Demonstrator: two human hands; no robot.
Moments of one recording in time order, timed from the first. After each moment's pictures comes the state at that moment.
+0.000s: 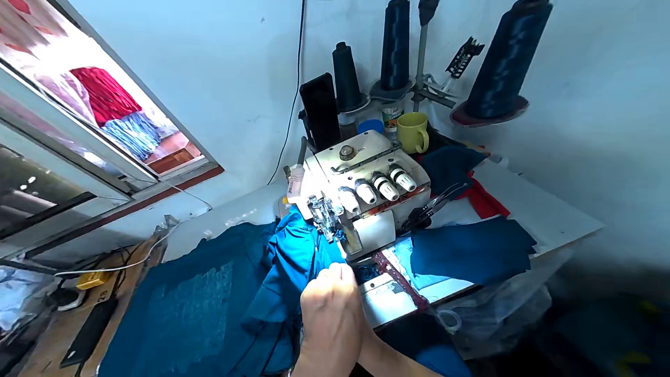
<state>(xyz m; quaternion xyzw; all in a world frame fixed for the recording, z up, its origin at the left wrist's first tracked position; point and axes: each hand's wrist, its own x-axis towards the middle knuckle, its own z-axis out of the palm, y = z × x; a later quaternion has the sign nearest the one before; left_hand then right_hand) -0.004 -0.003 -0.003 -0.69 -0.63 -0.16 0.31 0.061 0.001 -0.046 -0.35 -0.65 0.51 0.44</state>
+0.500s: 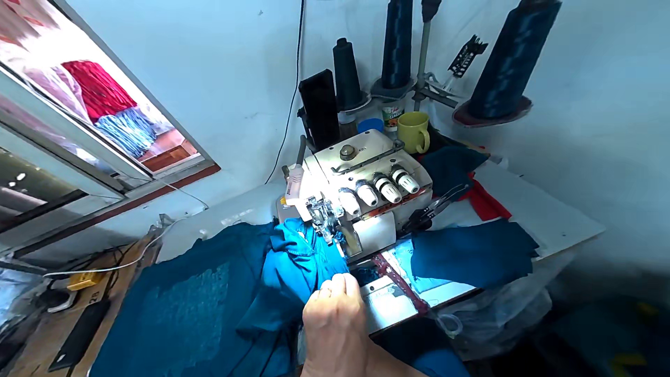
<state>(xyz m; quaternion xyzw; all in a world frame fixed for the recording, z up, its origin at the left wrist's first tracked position) -0.001 -0.006 -0.009 -0.69 -0.62 -0.16 0.33 0.071 0.000 -0.022 -0.38 -0.74 0.51 0.23</state>
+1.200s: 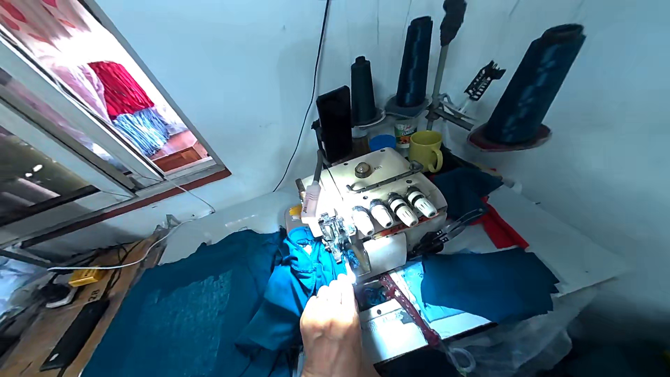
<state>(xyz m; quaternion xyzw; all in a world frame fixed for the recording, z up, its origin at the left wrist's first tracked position) -0.012 0.013 -0.012 -0.66 -0.64 -0.21 0.33 0.051 -0.002 -0.107 -0.31 -0.75 0.47 0.36</state>
